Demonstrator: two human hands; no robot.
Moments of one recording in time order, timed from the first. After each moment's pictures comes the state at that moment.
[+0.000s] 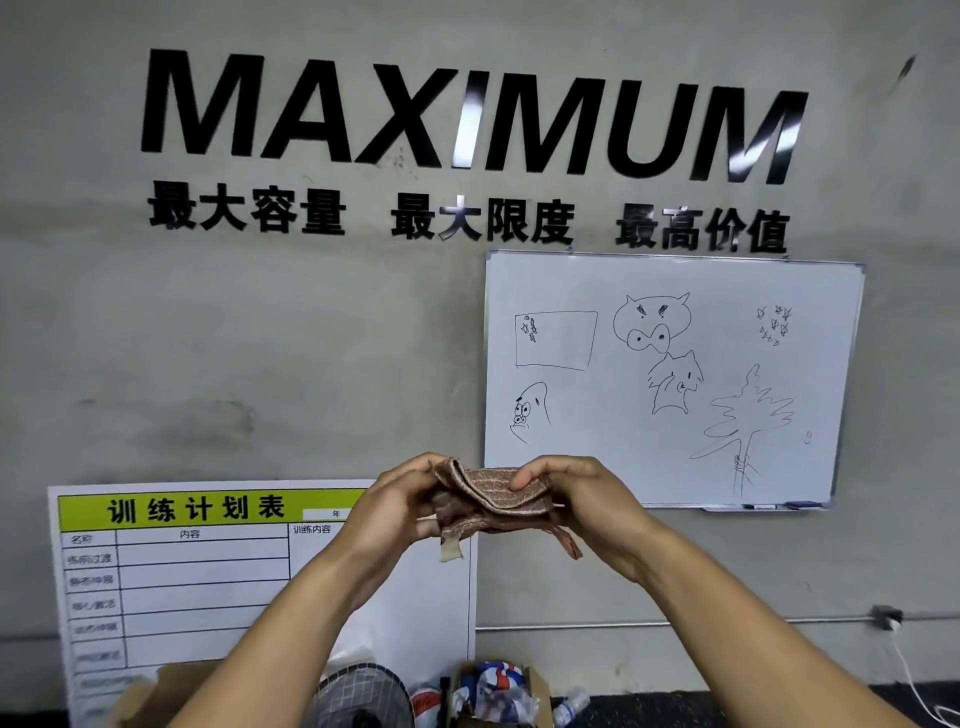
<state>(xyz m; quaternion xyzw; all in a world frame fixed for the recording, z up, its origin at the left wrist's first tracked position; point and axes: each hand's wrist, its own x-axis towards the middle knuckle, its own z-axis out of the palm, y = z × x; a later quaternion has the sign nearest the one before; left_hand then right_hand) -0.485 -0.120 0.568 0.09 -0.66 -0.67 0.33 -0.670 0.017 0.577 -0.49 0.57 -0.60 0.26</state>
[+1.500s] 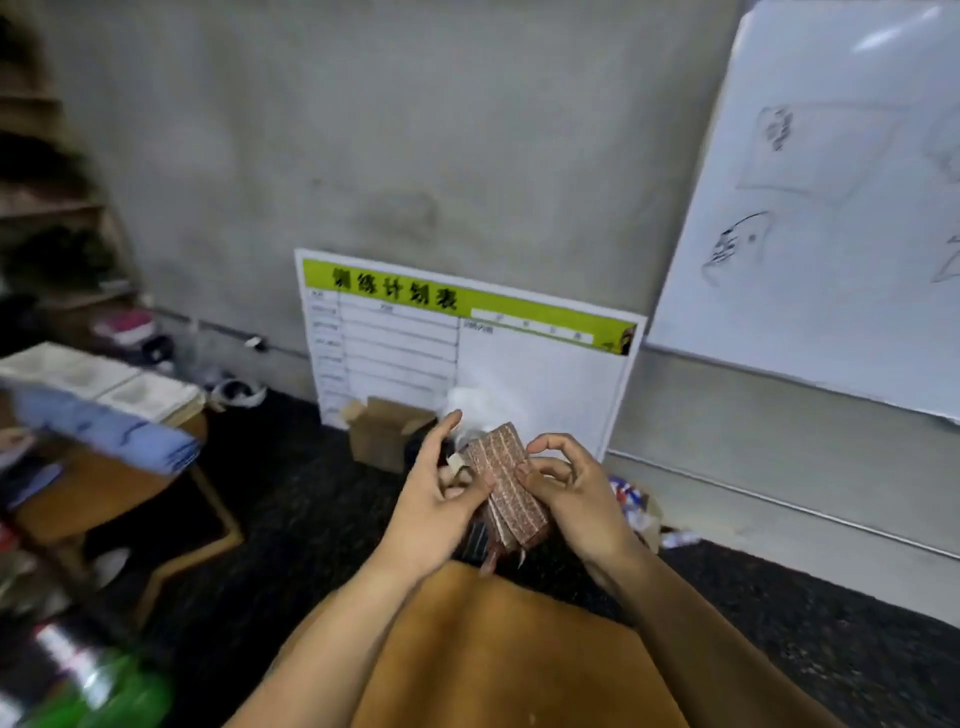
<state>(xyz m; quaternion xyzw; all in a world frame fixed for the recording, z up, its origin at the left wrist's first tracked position) -0.389 -0.086 0.345 0.33 -0.60 -0.57 0.47 -0.565 -0.038 0.359 -0.48 0.54 -0.57 0.38</state>
